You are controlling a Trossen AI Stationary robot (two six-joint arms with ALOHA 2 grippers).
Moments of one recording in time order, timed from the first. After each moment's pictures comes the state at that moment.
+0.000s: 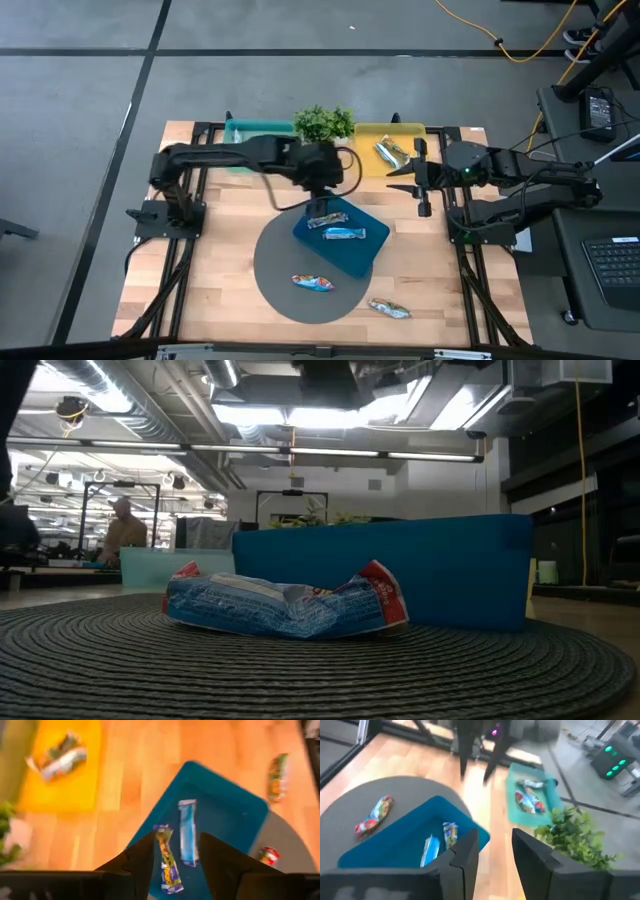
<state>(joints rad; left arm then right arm) 0.06 1.80 1.86 -0.96 0.03 0.02 0.00 0.90 1.05 -0.61 0.09 -0.26</state>
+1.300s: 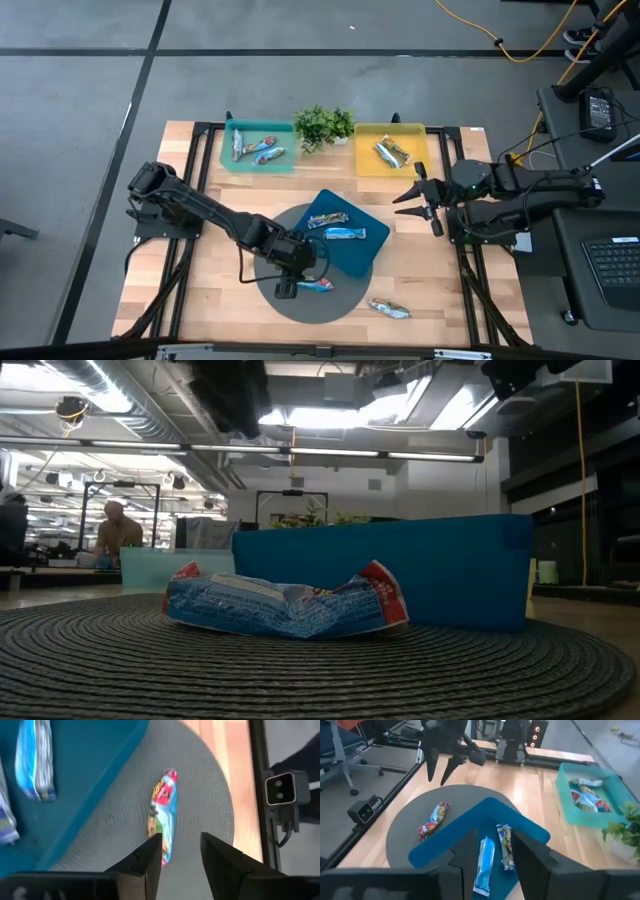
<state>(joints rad) -0.38 1.71 1.33 -0.62 0.02 -0.41 0.07 0.72 0.77 -0.45 -0.08 -0.09</state>
